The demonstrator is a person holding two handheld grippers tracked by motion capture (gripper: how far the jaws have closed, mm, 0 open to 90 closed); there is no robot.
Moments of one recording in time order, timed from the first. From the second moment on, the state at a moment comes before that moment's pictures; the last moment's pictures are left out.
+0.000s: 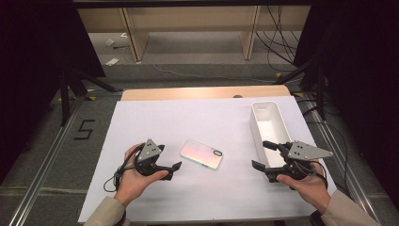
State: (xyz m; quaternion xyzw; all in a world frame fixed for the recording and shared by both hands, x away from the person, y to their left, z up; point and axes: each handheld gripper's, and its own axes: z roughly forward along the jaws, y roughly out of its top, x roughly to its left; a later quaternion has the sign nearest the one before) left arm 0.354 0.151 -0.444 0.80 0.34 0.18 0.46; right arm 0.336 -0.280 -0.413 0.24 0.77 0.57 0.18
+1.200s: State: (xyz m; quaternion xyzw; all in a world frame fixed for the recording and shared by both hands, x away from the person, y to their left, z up) left arm 0.471 0.086 -0.465 0.83 0.37 0.19 0.37; right arm 0.324 -0.292 -0.414 0.26 0.76 0.57 0.19
